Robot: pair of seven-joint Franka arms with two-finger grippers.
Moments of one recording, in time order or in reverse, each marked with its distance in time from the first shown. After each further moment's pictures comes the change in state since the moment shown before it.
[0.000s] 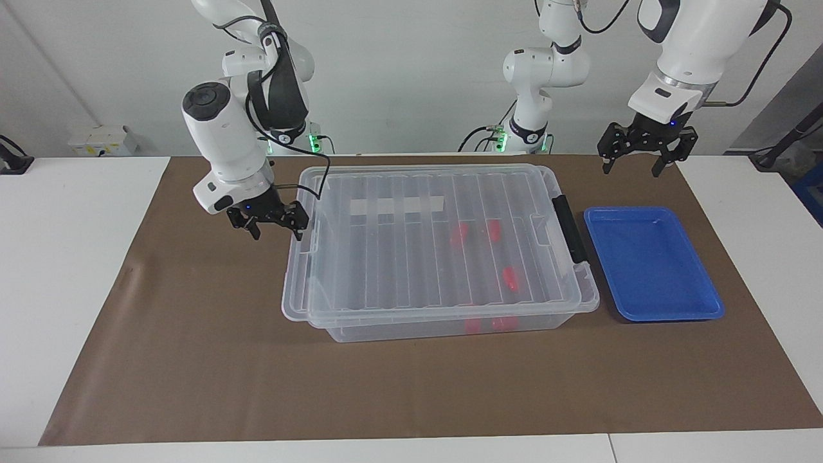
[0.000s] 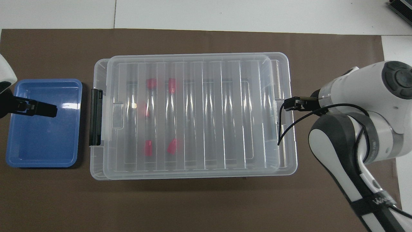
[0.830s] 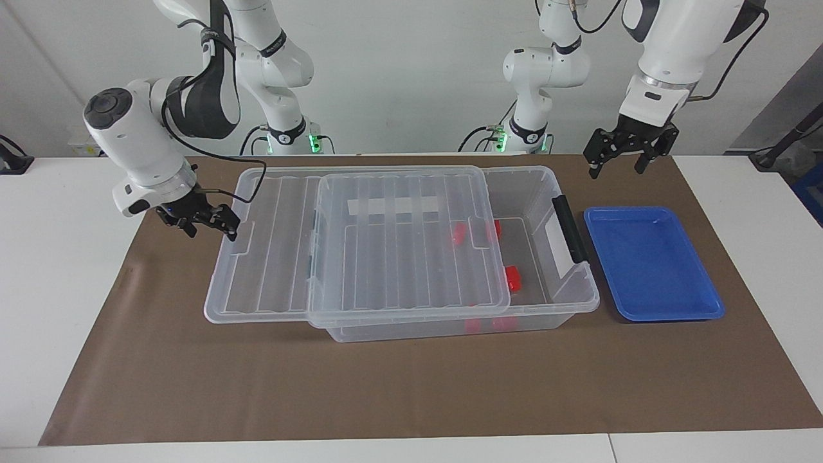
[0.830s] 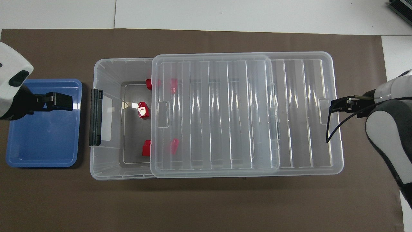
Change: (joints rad) left arm -0.058 0.000 -0.029 -0.008 0.000 0.034 -0.364; right arm -0.229 -0.005 -0.004 0.000 0.000 -0.054 -0.172
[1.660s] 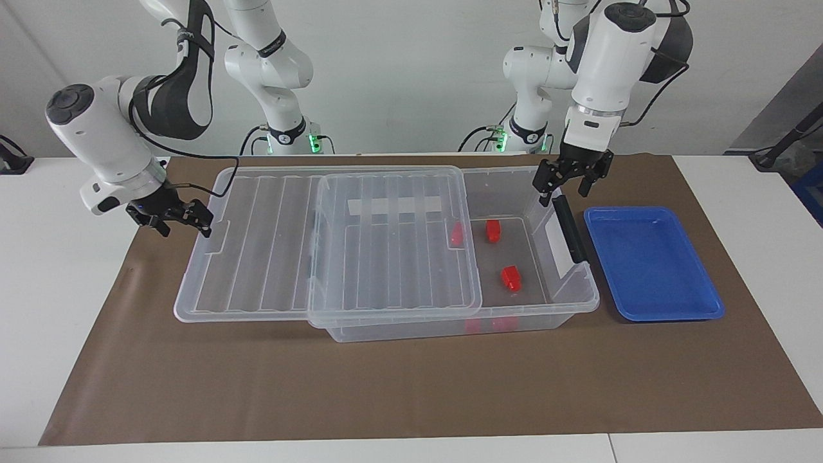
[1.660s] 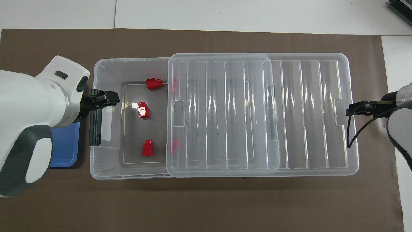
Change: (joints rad) left arm -0.121 -0.008 -0.005 -0.224 0.000 0.317 -0.332; right arm -0.074 -0.002 -0.005 0.000 -0.002 -0.001 -0.165
